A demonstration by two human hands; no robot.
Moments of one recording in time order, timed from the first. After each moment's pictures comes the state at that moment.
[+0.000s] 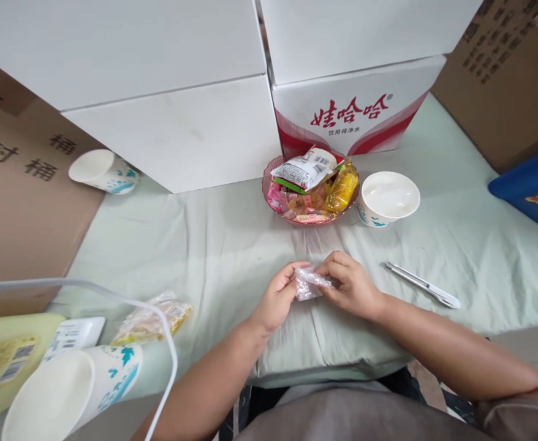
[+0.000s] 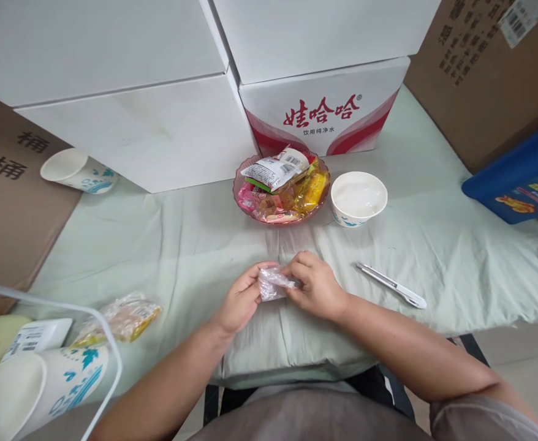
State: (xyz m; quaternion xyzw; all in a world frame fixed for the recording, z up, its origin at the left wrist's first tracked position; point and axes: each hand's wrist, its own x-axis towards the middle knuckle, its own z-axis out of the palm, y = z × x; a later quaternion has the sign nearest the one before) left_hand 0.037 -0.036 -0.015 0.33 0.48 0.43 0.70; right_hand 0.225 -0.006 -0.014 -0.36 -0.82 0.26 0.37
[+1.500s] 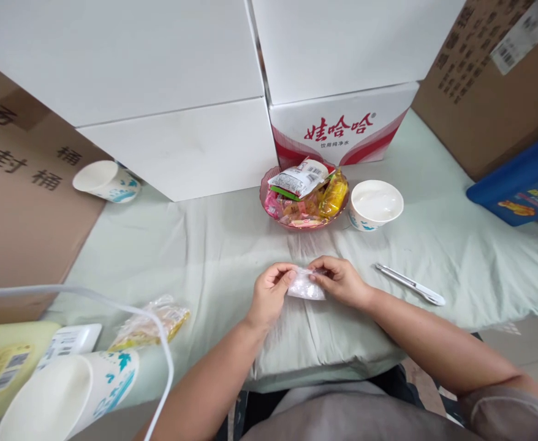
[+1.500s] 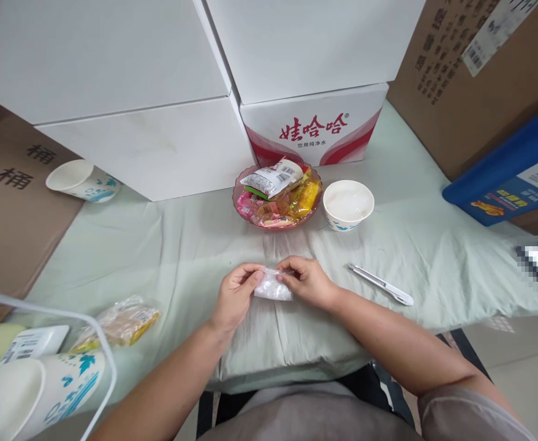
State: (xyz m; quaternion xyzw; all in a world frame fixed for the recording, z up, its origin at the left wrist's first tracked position) left_hand 0.034 -0.026 -0.023 0.39 0.53 0.51 0.55; right_hand 0.222 0.003 -0.023 -0.40 -0.71 0.45 0.37
